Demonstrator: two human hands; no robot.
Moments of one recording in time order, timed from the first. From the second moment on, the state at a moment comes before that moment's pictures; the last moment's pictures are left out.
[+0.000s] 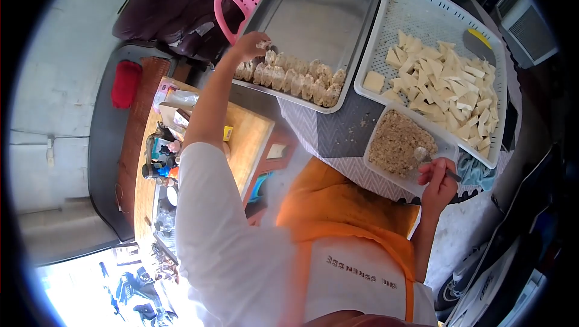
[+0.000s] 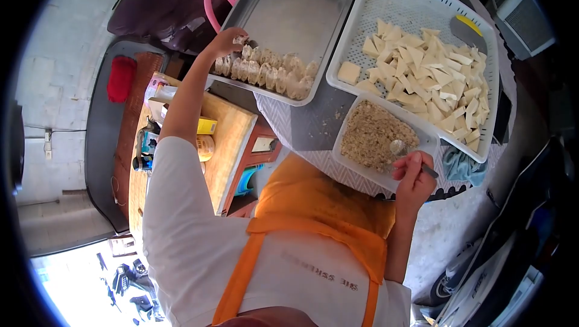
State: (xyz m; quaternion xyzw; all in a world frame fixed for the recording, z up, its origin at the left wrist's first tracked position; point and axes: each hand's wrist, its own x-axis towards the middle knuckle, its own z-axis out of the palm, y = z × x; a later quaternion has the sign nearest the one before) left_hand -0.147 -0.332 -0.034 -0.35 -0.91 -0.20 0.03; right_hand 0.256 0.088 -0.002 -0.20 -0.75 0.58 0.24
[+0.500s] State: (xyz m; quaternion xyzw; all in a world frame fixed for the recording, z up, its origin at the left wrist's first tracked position) left_hand -0.001 -0.171 0.036 -0.17 -0.34 -0.88 -0.27; right_hand 0.257 0.090 -0.001 -0.20 -0.71 0.63 0.24
